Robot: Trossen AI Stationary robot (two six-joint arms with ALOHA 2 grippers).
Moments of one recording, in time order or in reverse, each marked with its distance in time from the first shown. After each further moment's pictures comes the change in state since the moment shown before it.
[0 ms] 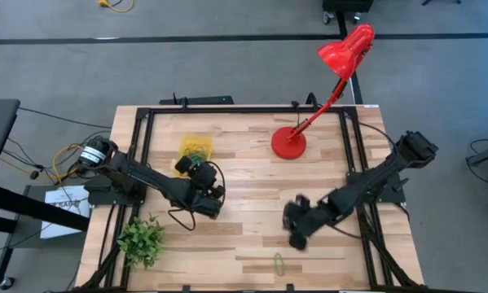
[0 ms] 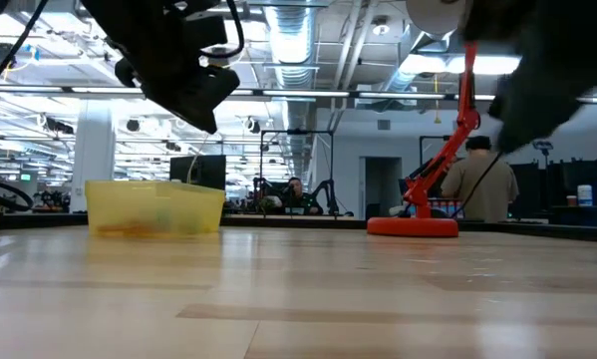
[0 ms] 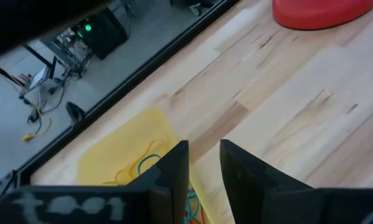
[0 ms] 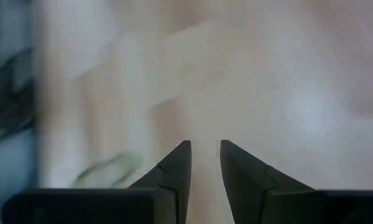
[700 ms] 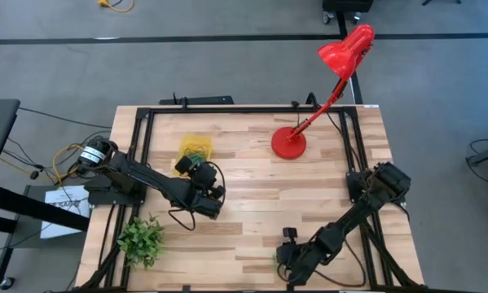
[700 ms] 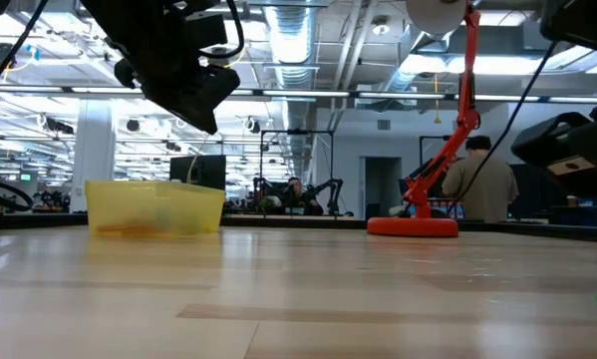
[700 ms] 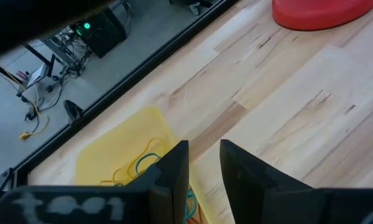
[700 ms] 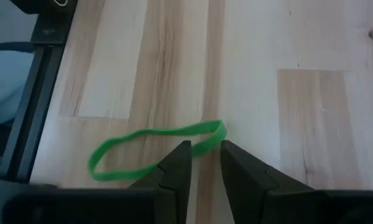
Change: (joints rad) left arm -0.006 0.000 0.000 0.003 0.003 -0.009; right arm 0.207 0.441 0.187 0.194 0.074 -0.190
